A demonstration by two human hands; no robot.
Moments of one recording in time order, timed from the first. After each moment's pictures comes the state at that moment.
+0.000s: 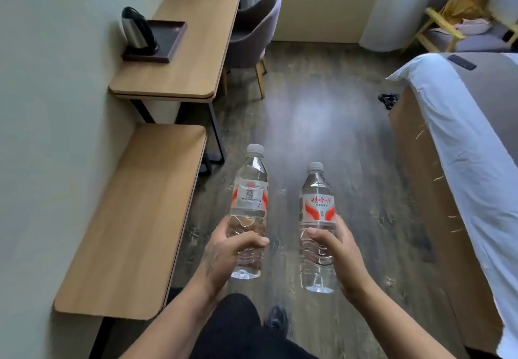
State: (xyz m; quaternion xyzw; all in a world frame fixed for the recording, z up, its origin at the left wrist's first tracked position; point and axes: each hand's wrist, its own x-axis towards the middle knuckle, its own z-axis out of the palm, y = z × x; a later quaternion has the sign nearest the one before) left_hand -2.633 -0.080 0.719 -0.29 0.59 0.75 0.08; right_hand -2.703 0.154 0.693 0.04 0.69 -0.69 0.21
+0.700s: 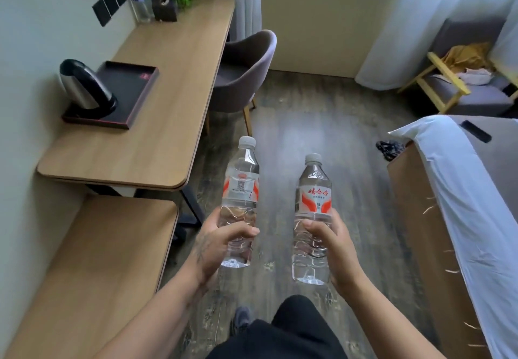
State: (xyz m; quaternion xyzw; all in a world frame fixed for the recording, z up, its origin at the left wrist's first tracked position) left_hand -3.133 -0.229 0.717 -0.27 0.56 0.78 0.07; right_hand -3.195 0.010 0.708 0.04 0.70 -0.69 0.18
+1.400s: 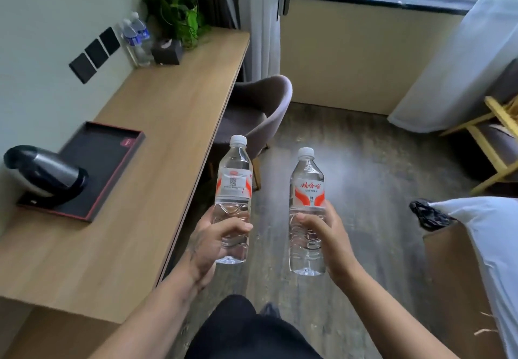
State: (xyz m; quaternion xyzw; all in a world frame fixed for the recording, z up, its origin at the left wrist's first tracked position) left_hand -3.571 -0.306 0.735 -0.30 0.50 0.81 0.03; right_hand -3.669 -0.085 0.709 -0.01 0.68 -0.69 0.24
